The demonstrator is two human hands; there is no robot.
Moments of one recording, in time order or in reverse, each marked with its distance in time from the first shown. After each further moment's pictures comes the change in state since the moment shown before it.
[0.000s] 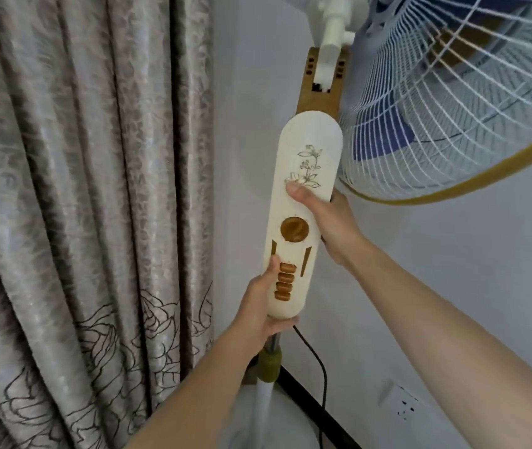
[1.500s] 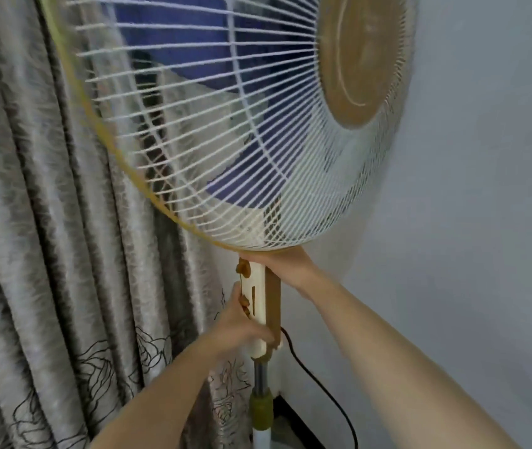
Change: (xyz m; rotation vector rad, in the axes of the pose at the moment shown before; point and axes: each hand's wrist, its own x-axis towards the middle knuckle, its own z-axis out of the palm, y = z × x) left_hand 0.003 0.028 0.011 0.823 0.077 0.350; right_hand -0.001 -0.001 -0.015 -0.169 -0.271 -0.096
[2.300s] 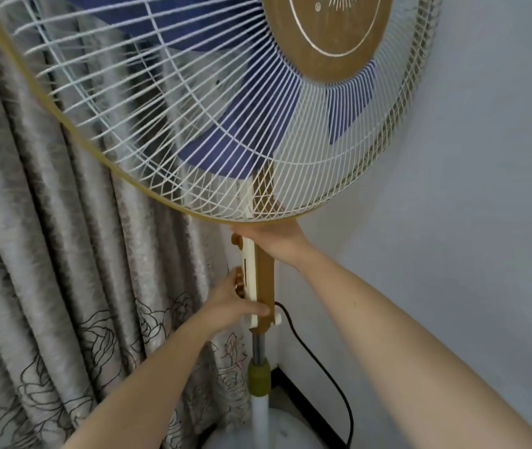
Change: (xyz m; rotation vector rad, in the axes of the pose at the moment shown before) left_hand 0.000 -0.020 -0.006 0.038 0.029 0.008; right_hand -0.001 0.002 0.012 -0.094 0.035 -0.017
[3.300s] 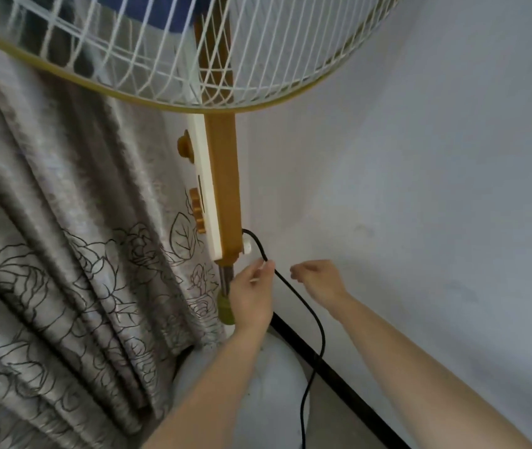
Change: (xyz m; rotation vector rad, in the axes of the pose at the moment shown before) left_hand -0.032 -0.065 0.153 -0.294 0.467 -0.134; right_hand -0.133 0.205 -0.017 -0.087 0.146 0.683
